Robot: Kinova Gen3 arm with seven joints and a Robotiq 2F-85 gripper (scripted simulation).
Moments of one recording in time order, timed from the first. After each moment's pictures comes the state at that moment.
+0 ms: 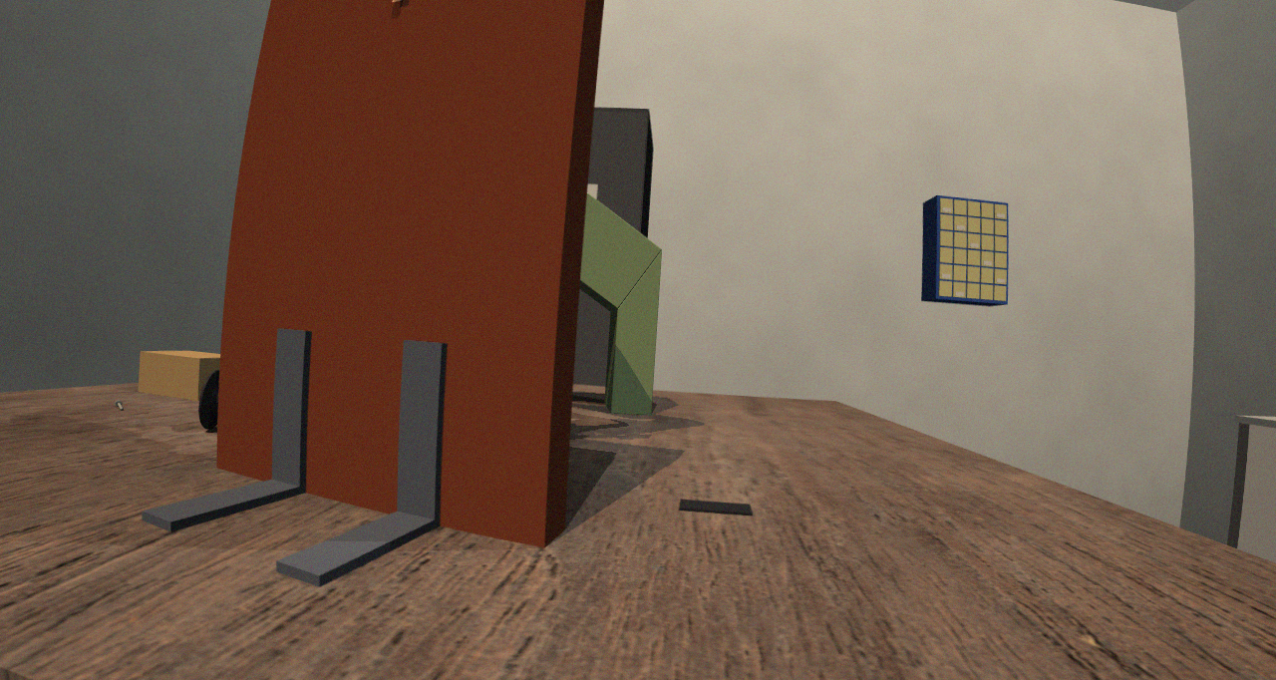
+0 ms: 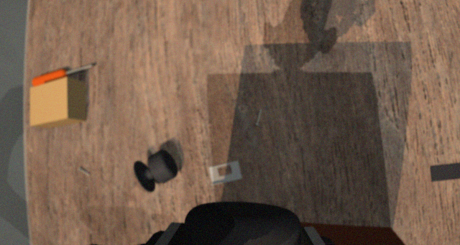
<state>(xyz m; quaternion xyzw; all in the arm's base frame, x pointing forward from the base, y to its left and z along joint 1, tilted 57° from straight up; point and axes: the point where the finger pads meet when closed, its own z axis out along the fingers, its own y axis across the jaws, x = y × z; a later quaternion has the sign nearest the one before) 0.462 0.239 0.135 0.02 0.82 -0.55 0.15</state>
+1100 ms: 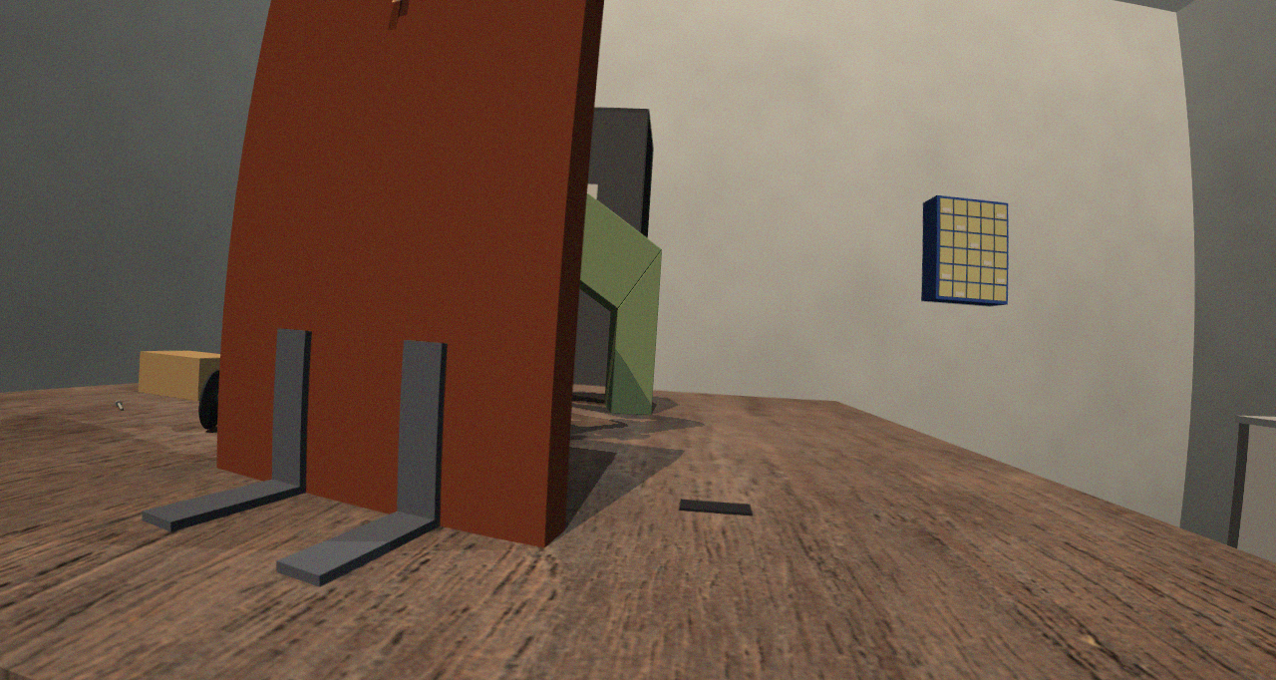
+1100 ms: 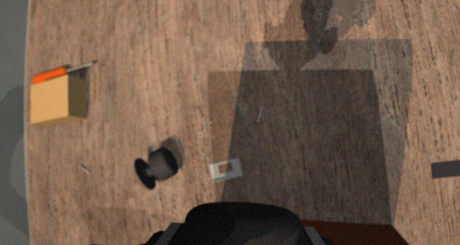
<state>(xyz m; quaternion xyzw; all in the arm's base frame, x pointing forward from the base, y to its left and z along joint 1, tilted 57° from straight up) 0.467 0.239 0.137 0.02 0.82 -0.55 0.15</state>
